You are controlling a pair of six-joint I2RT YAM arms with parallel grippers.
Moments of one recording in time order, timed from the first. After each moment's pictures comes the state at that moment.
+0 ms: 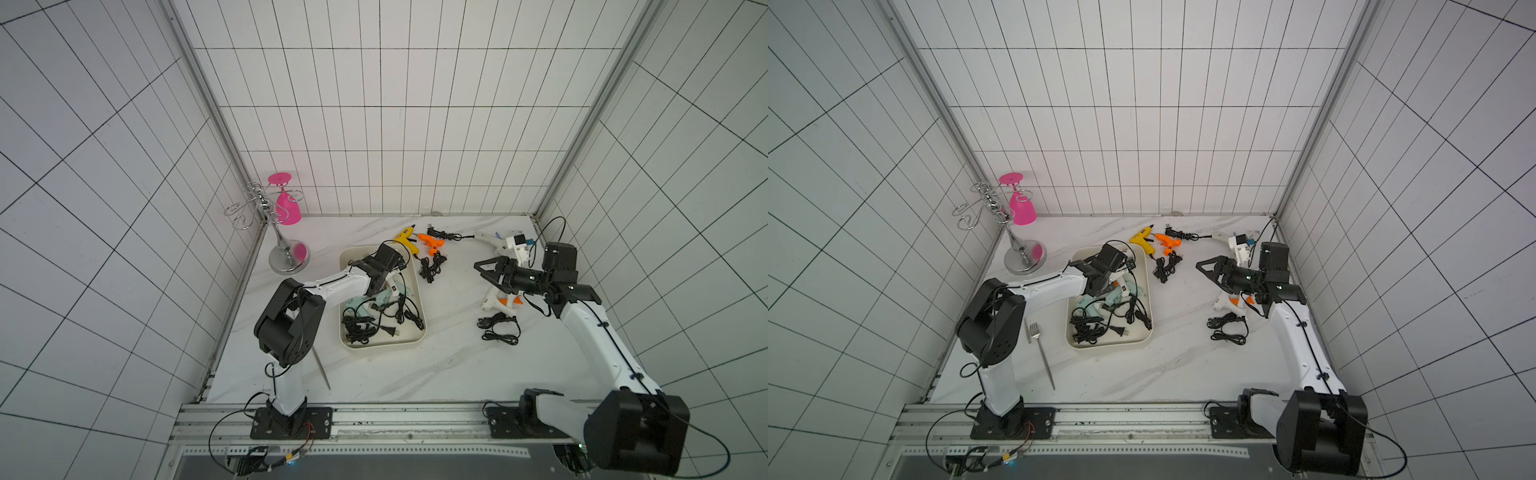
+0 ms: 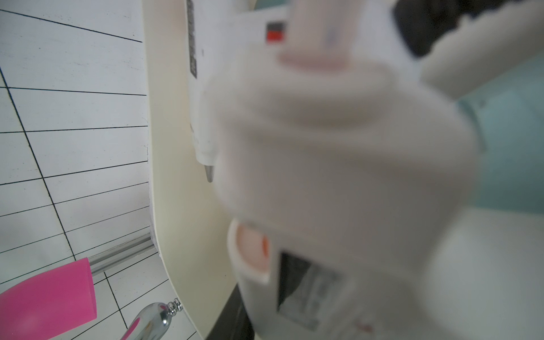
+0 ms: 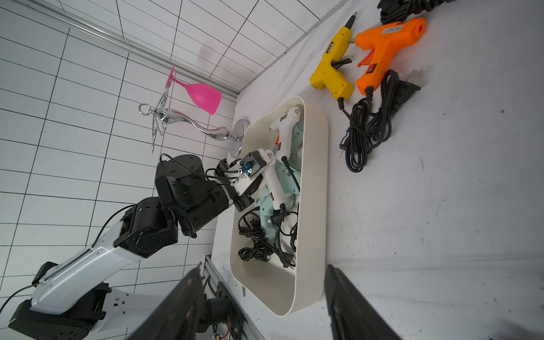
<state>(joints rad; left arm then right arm) -0.62 1.90 1.28 -0.45 -0.50 0.64 0.03 1.17 0.91 -0.41 -0.94 0.52</state>
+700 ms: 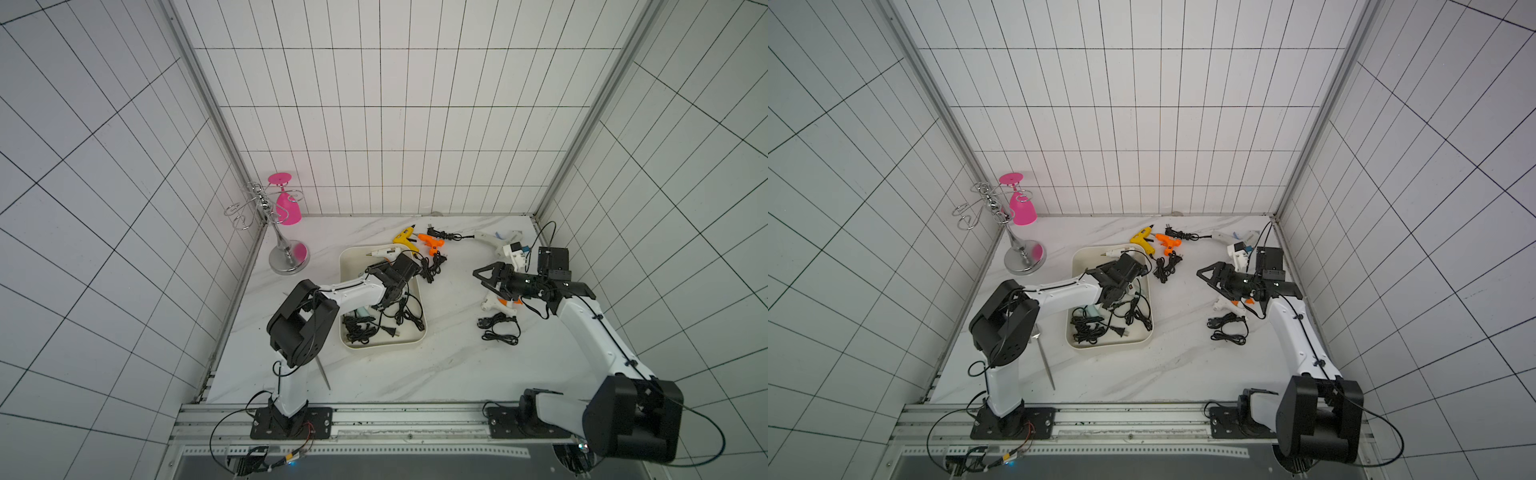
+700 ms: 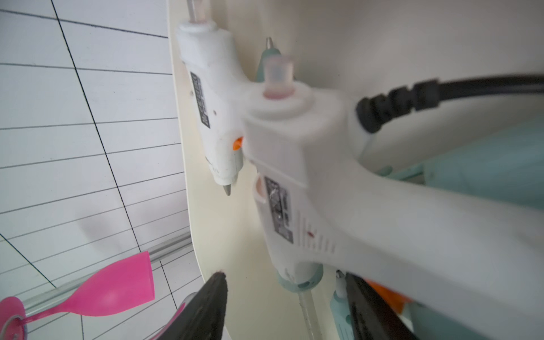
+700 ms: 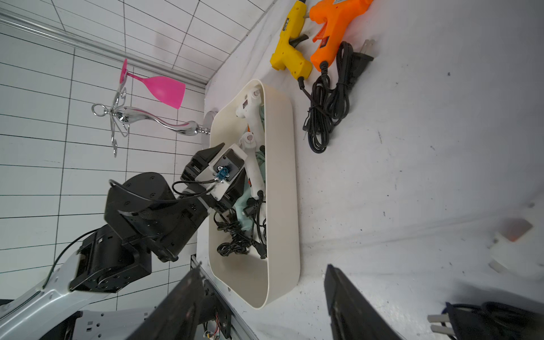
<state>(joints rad) -0.74 1.91 1.29 -0.40 -0.68 0.63 0.03 1.22 0.90 -0.52 -0.85 0.45</state>
